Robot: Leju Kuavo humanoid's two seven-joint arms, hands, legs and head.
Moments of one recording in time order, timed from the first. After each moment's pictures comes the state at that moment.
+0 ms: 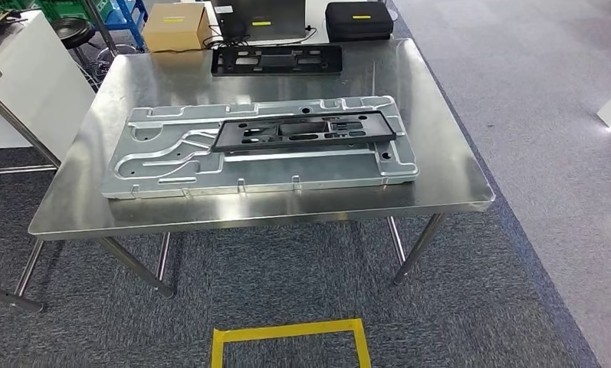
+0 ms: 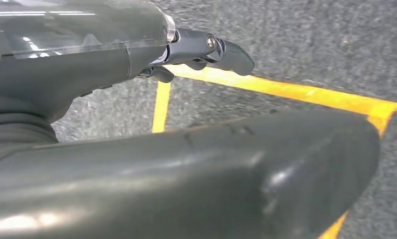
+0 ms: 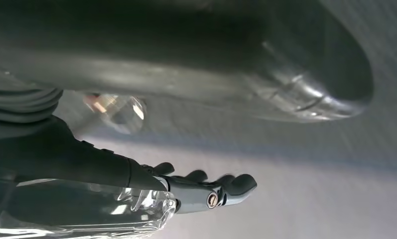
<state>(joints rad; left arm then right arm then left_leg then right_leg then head) -0.05 -0.06 1.42 -0.23 -0.93 -0.11 -0.41 -0.01 -0.05 -1.17 -0.43 1.23 -0.46 -0.39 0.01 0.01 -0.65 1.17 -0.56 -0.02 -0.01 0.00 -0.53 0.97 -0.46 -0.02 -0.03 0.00</state>
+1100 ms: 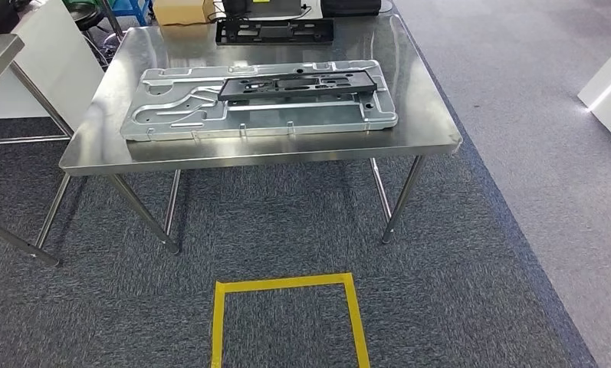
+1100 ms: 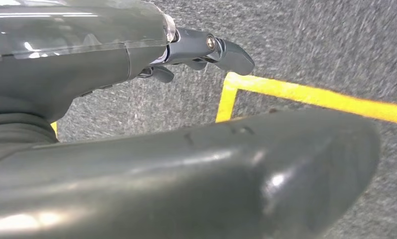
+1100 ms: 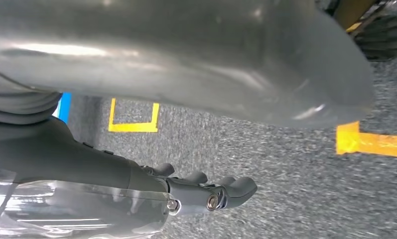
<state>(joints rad) -0.05 -0.07 1.44 -0.23 -0.95 -0.10 -0.40 -0.07 0.07 -1.21 -0.21 1.29 -0.04 -0.02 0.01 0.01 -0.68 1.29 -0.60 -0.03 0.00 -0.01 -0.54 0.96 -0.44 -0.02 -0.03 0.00</state>
